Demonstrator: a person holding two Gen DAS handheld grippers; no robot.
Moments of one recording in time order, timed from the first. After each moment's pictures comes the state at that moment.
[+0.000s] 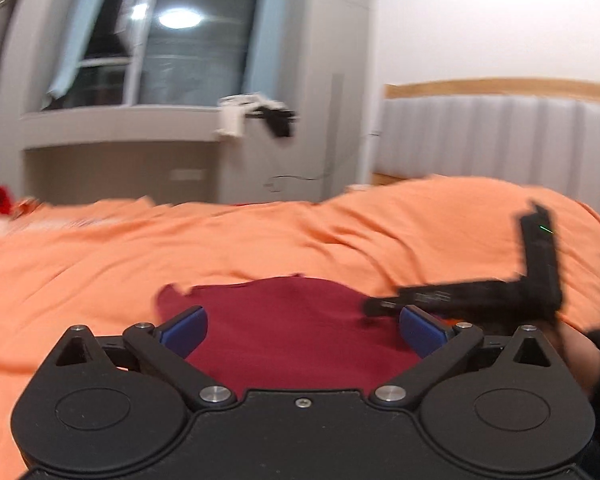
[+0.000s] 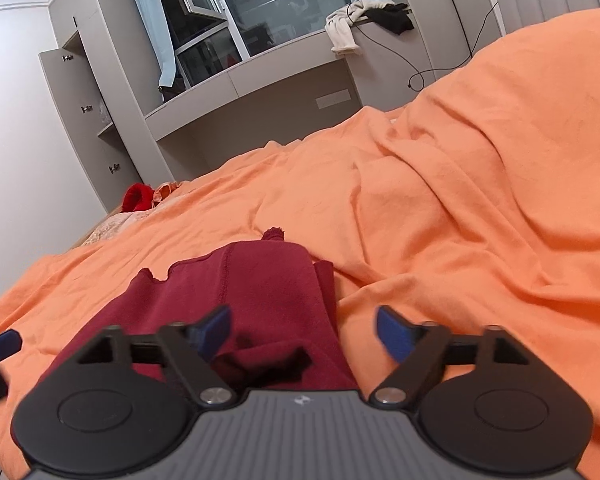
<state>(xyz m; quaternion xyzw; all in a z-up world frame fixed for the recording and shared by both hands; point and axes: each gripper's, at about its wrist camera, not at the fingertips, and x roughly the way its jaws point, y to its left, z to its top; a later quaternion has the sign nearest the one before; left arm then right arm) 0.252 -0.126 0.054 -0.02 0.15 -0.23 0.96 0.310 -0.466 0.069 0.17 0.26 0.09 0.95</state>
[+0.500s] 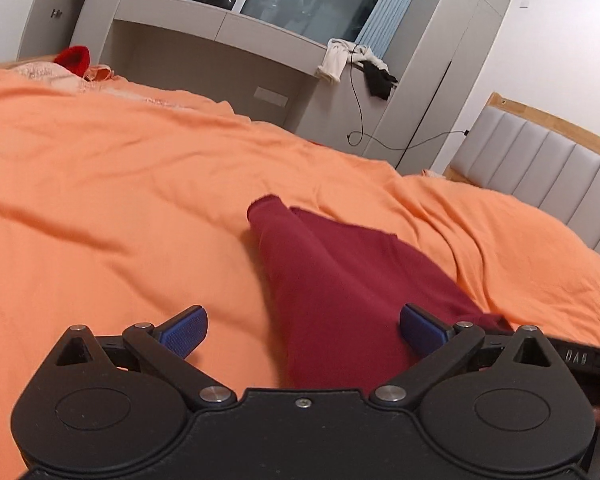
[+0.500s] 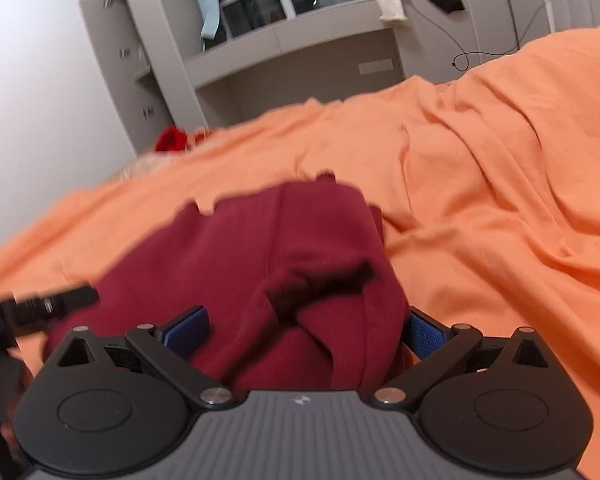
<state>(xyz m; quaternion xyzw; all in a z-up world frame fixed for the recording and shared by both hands) 0.290 -0.061 0.016 -0.16 0.27 -0.16 0.94 0.283 -0.436 0.062 0.09 0.32 0.14 0.93</state>
